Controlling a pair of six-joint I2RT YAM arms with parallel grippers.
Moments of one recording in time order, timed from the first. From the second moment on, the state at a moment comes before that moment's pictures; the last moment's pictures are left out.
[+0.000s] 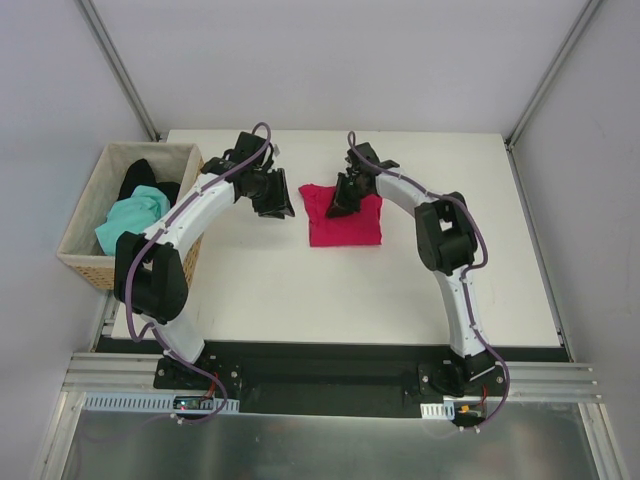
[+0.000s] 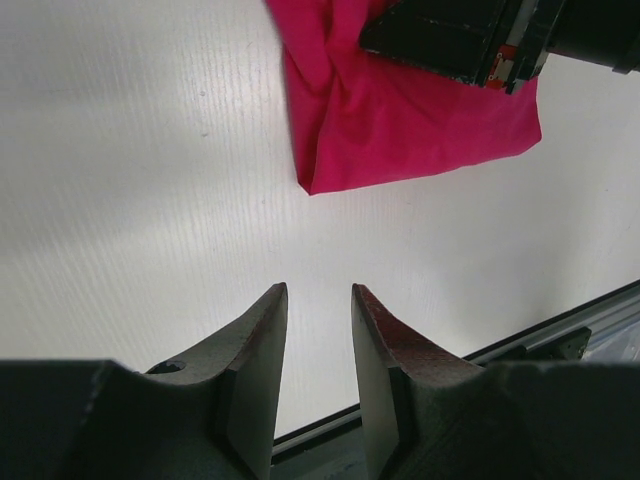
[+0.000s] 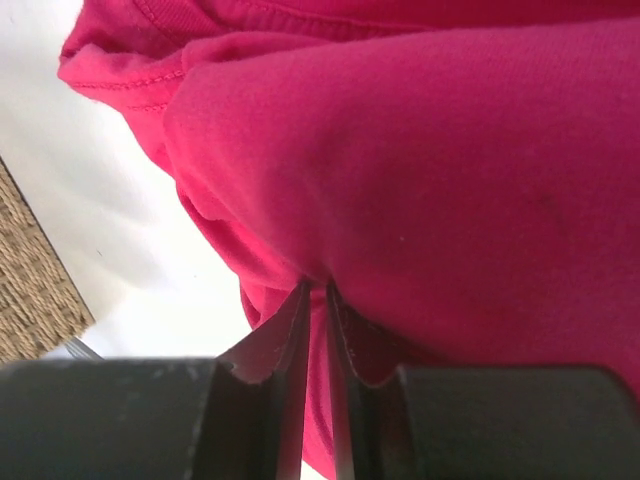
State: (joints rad) left arm -0.36 1.69 1.46 -0.77 0.30 -0.50; right arm 0.47 2.35 1.89 -0.61 -0.38 0.65
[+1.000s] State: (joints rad) left arm -0.34 1.70 1.52 -0.79 0.34 -0.49; right arm 0.36 2.15 1.62 -0.54 -0.11 0.77
